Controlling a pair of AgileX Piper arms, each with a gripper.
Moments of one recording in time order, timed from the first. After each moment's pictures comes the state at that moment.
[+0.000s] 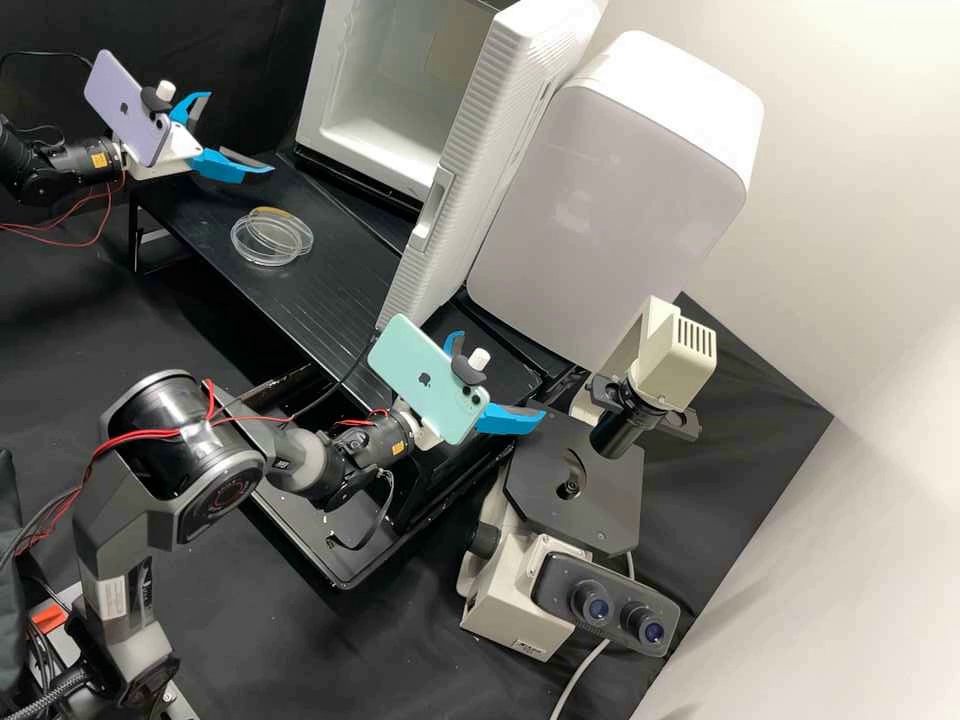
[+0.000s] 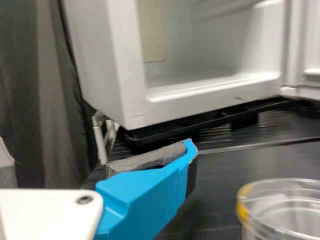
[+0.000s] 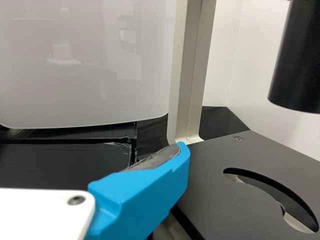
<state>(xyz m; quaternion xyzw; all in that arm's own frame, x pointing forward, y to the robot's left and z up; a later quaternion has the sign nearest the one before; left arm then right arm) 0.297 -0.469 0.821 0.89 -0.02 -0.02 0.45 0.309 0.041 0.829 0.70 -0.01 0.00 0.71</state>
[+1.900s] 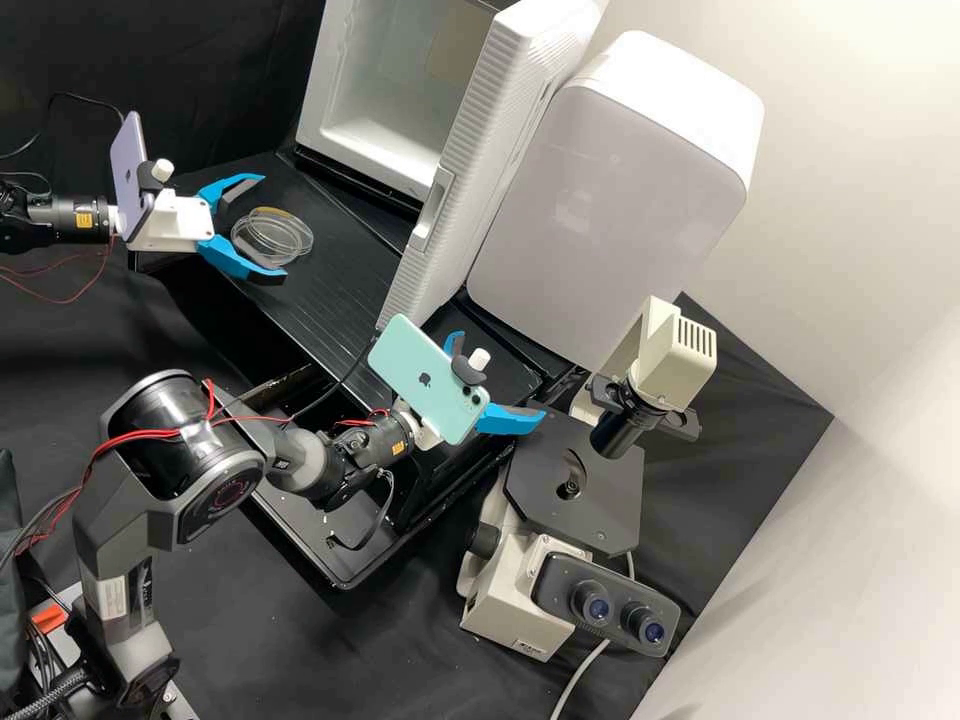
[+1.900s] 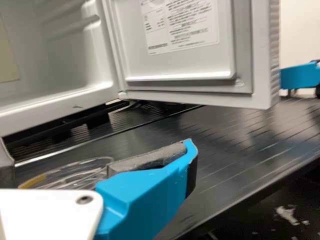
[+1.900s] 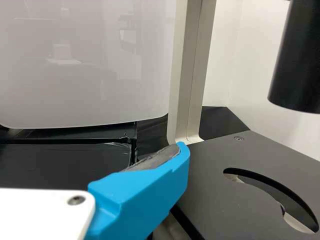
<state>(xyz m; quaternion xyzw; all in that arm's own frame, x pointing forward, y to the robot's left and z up) 0.238 -0.531 0.752 0.89 -0.08 -0.21 0.41 0.309 0.041 0.829 0.70 -0.01 0.00 0.71</state>
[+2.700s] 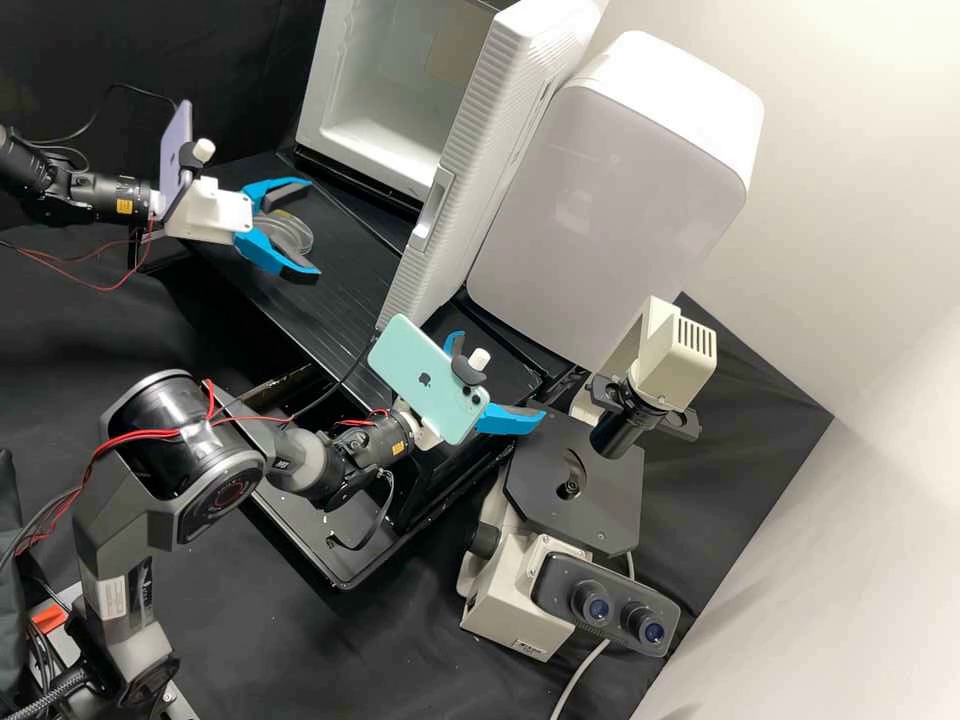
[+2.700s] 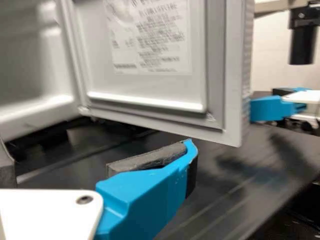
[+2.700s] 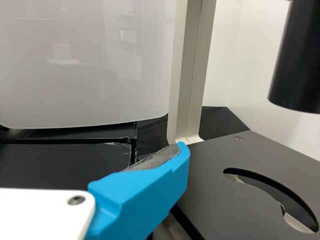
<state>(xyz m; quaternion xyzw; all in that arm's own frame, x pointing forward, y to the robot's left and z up) 0.279 -0.564 0.753 0.84 -0.07 -0.30 0.44 0.309 0.041 0.829 0.70 -0.01 0.00 0.71</state>
